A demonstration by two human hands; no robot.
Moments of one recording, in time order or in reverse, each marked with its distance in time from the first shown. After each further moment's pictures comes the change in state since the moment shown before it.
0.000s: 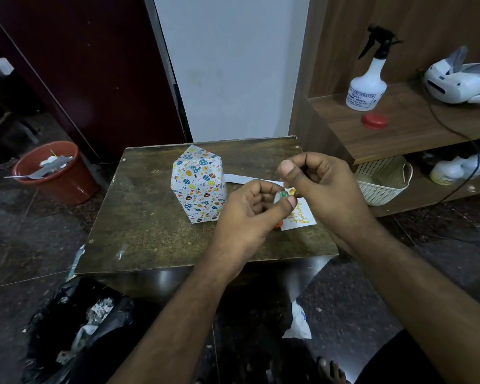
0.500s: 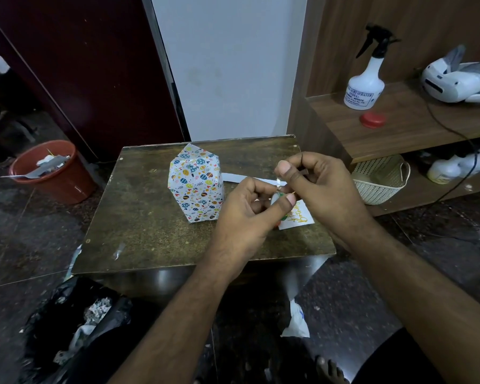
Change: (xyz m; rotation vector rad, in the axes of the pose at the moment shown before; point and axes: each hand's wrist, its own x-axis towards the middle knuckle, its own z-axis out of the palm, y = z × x) left_hand -0.001 -0.004 0.004 -0.030 0.046 0.031; right_hand 0.001 0.001 -0.002 -0.065 -0.011 0.010
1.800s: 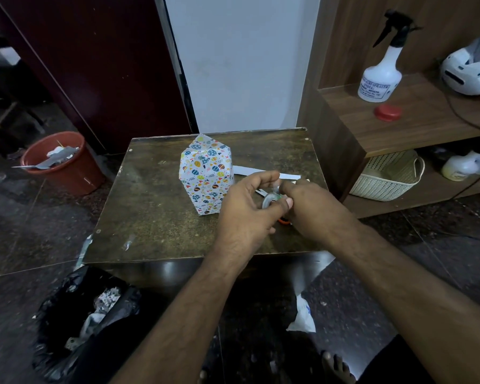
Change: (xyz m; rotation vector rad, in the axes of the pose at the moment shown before) left_hand 0.004 -0.005 -0.012 0.158 0.076 -0.062; right_hand 0.008 0.039 0.028 -1.024 -0.403 0.044
